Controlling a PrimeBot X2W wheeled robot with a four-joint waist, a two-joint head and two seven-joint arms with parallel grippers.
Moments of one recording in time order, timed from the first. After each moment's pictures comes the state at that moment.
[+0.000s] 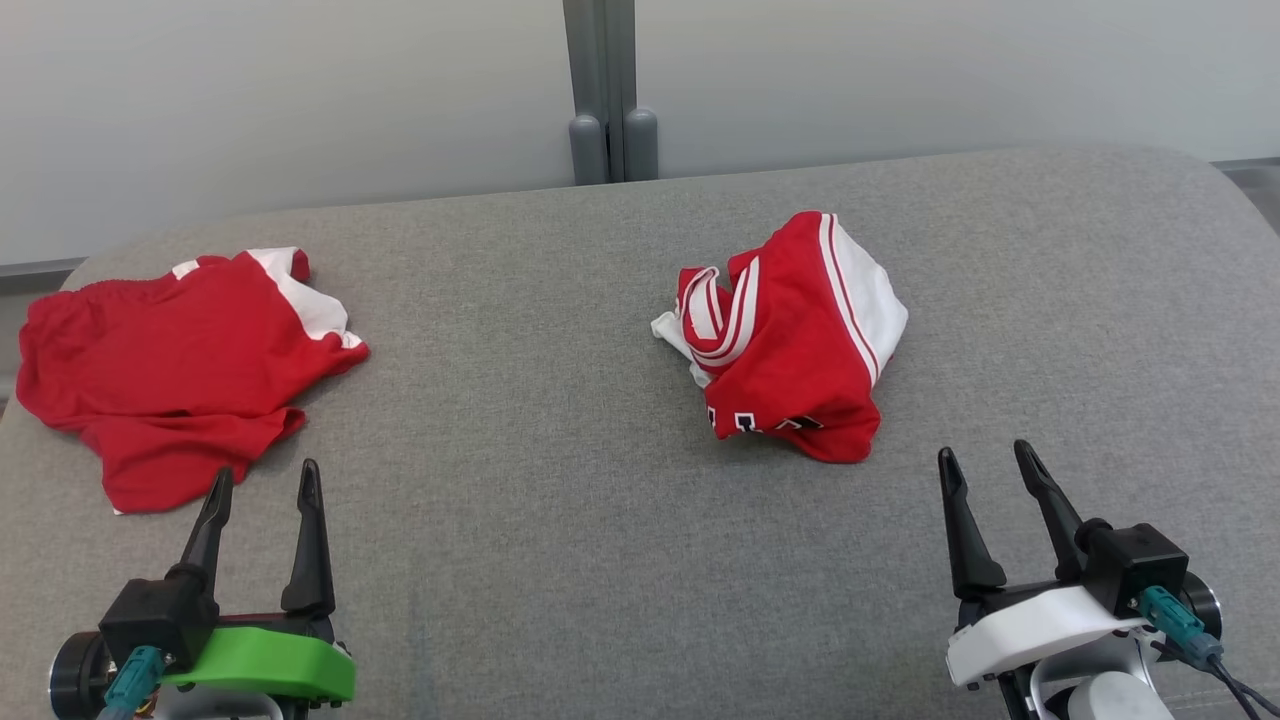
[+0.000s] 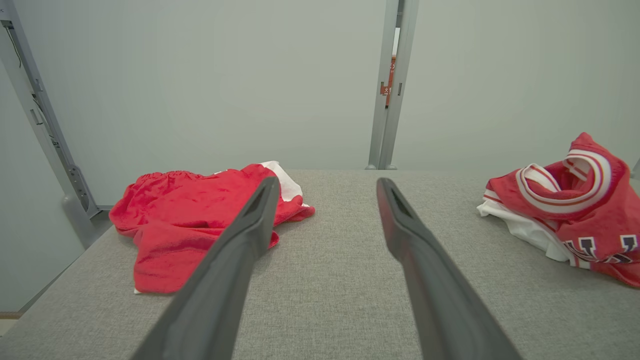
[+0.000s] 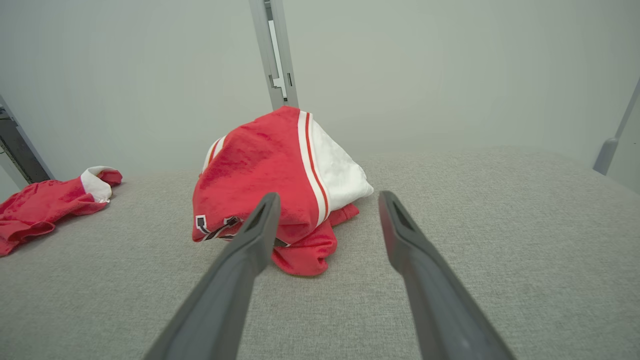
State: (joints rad) left arm -0.03 0.11 0.04 0.19 -0.20 -0.12 -0.26; right arm -0.01 -0.05 0.04 0.18 0.16 0.13 -0.26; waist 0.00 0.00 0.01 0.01
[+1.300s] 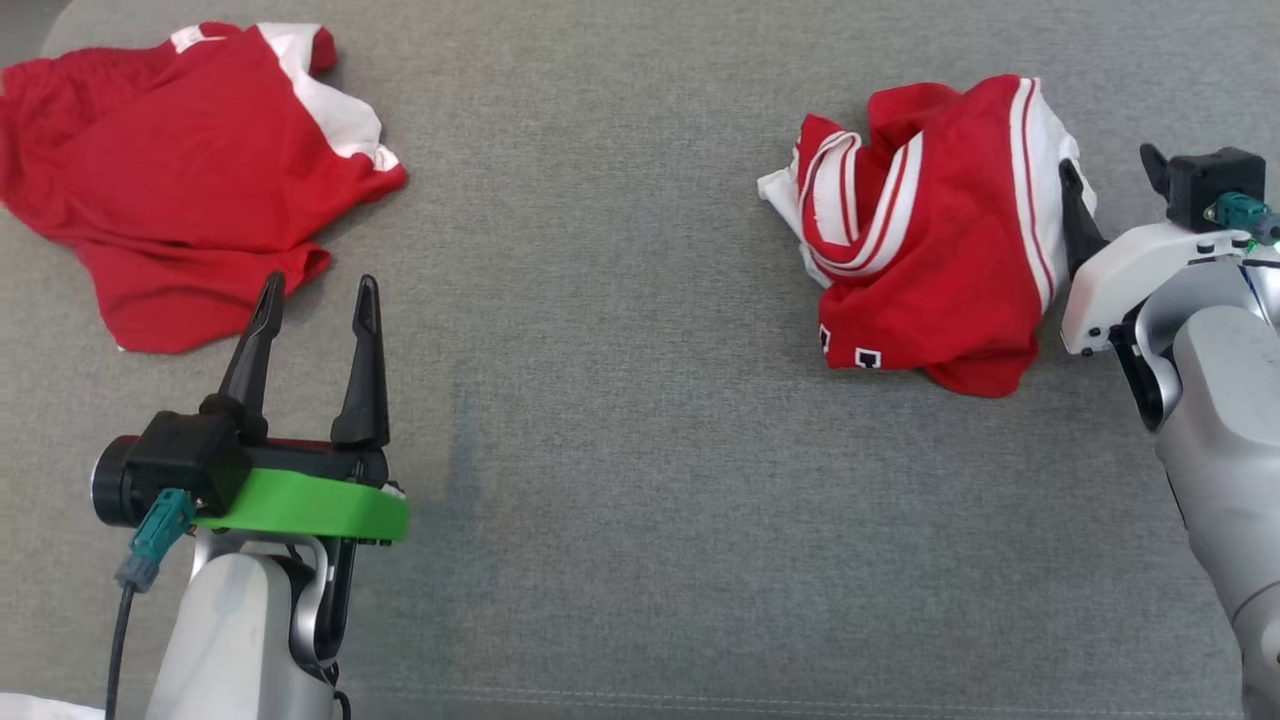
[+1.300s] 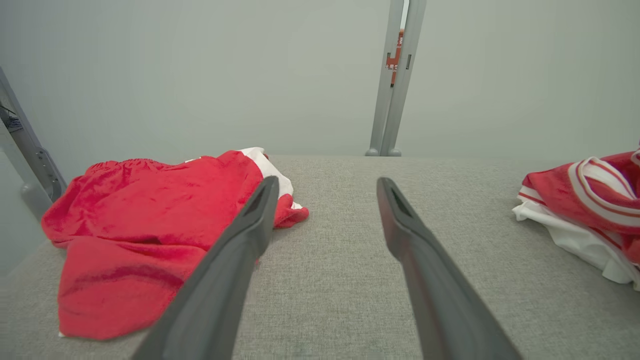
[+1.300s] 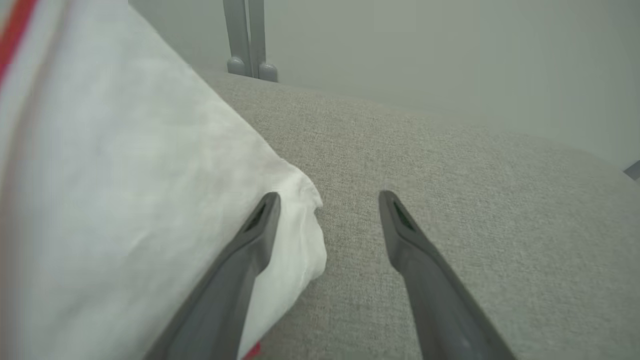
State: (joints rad) left arm -0.28 0.10 -0.08 0.18 -0.24 -0.13 -0.26; right arm -0.84 -0.29 0.11 0.98 0.11 0.13 -0.22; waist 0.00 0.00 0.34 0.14
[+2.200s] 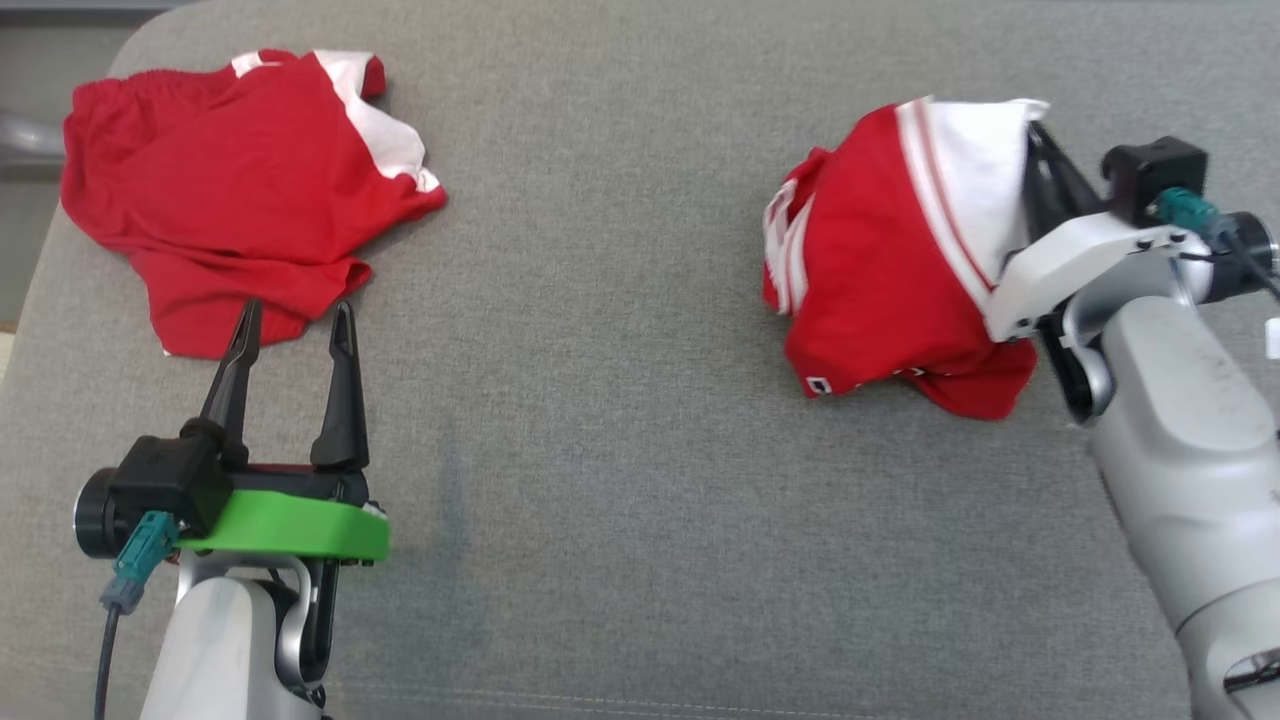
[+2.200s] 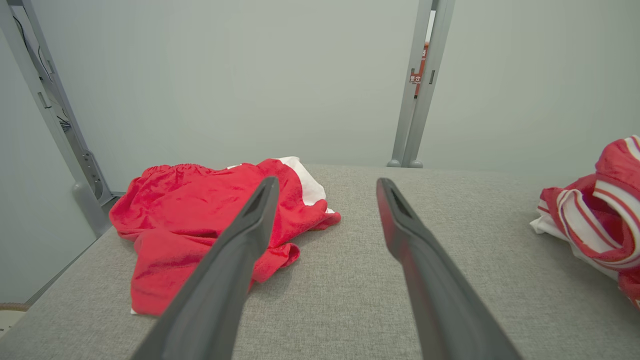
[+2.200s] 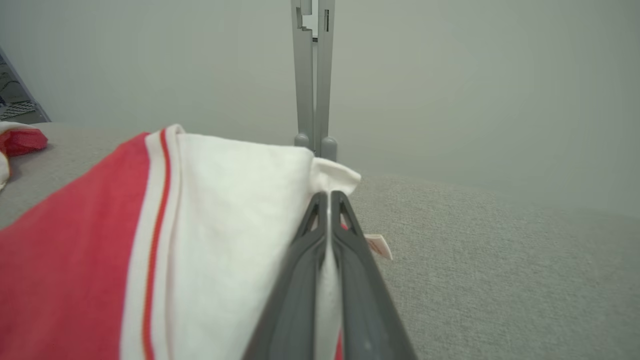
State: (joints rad) left arm -0.25 0.10 -0.04 0.18 -0.23 -0.13 -0.26; right arm -0.83 -0.23 0.19 0.89 0.22 0.13 -0.26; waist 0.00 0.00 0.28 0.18
